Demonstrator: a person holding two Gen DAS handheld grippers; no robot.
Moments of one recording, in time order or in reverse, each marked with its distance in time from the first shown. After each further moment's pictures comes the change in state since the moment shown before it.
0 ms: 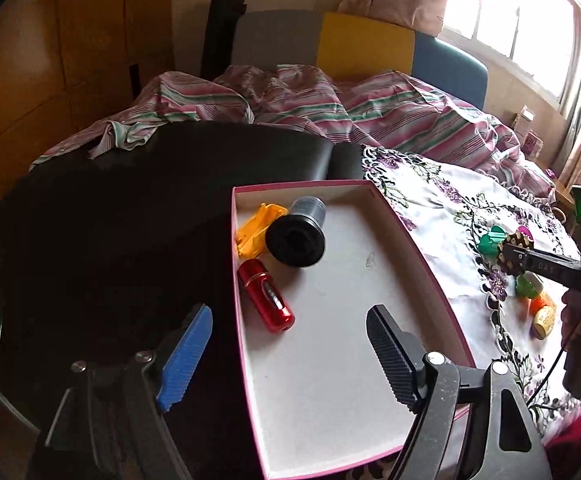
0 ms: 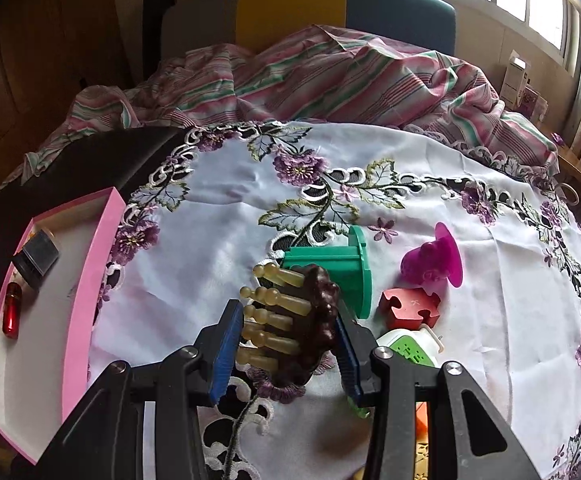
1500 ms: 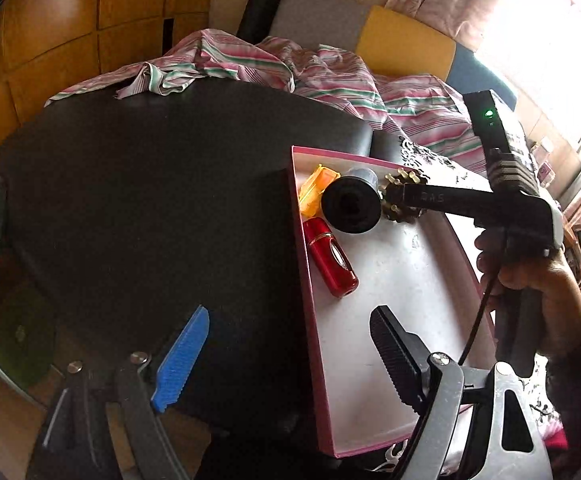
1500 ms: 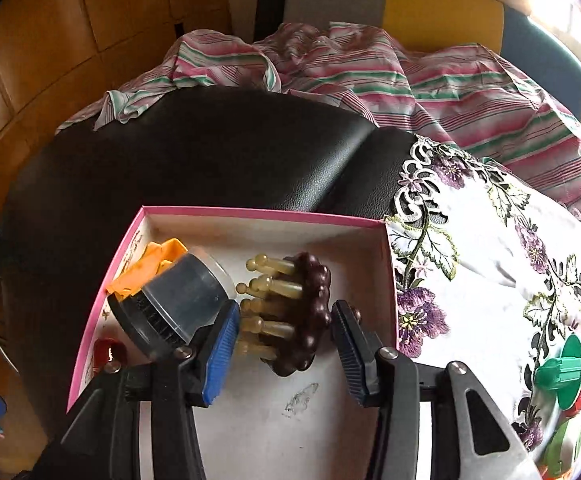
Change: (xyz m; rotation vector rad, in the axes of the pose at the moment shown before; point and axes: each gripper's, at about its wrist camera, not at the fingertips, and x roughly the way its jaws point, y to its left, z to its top) left arm 0.007 0.061 -0.026 -0.161 0.071 -0.038; right arm 0.069 0.215 0.035 -0.240 0.074 0.177
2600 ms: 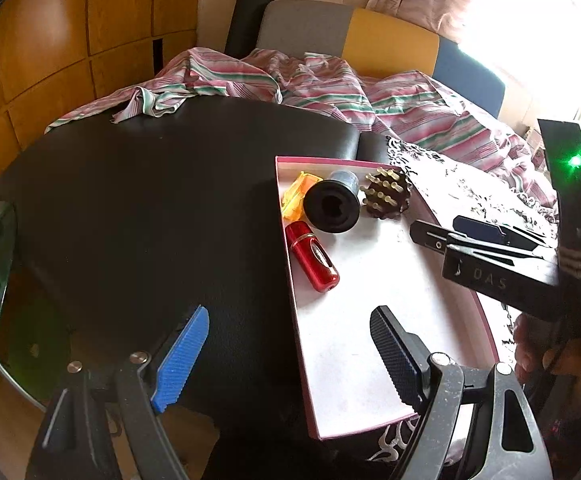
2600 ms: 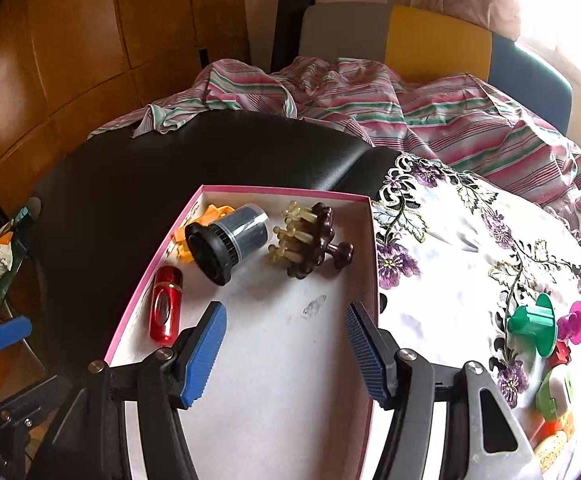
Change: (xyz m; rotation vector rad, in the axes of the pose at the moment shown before) left arm -0.018 -0.021 -0.006 0.075 -0.033 0.033; right arm -0.075 0.015 -0.066 -0.039 -0.118 0.012
